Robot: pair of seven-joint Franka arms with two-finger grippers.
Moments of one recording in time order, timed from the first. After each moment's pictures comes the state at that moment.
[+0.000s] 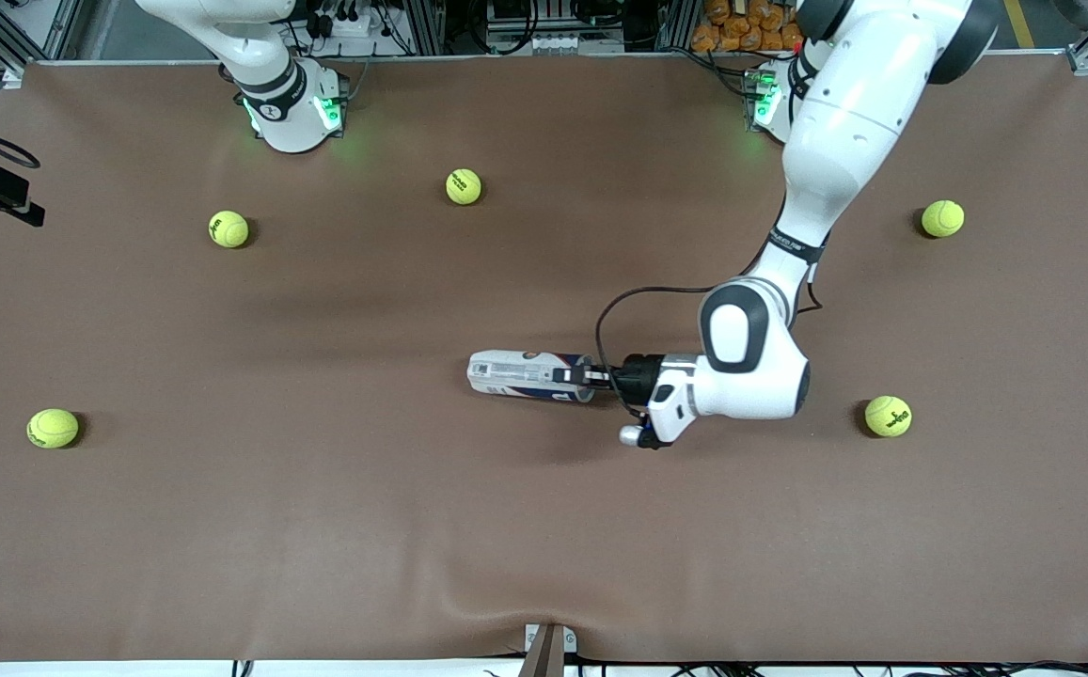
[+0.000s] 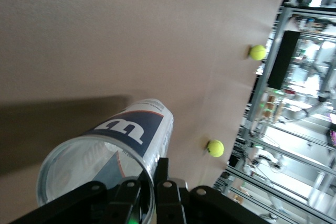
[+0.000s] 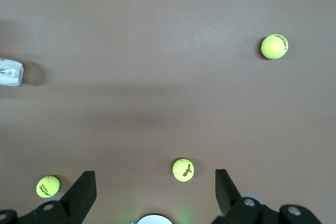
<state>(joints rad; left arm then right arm) -0.42 0.79 -0.09 -1.44 -1.16 2.11 0.17 -0.05 0.01 -0.06 -1.46 0.03 1.39 -0.15</state>
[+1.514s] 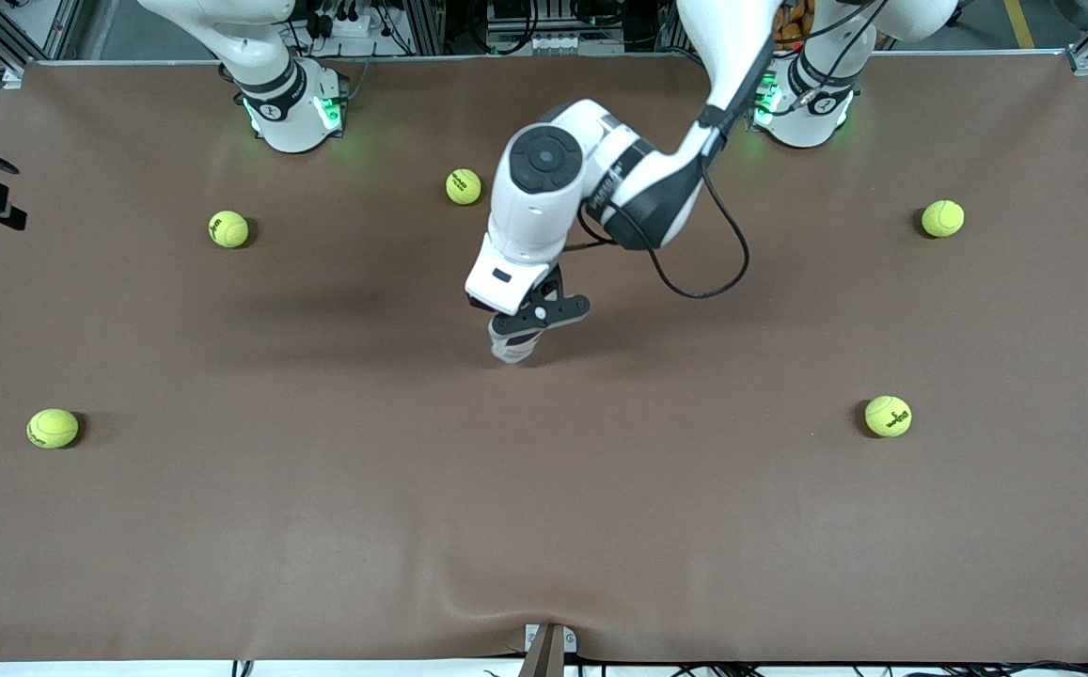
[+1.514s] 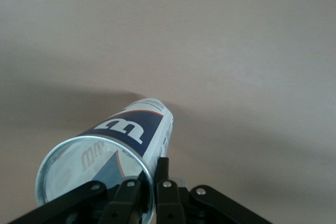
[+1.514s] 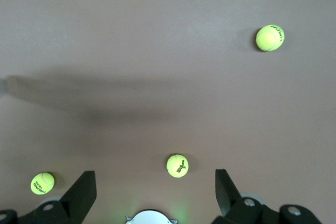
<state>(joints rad) -0.98 0.67 0.22 -1.23 -0.24 1.99 -1.04 -0.10 0.03 -0.06 -1.47 0.04 1.39 -0.19</state>
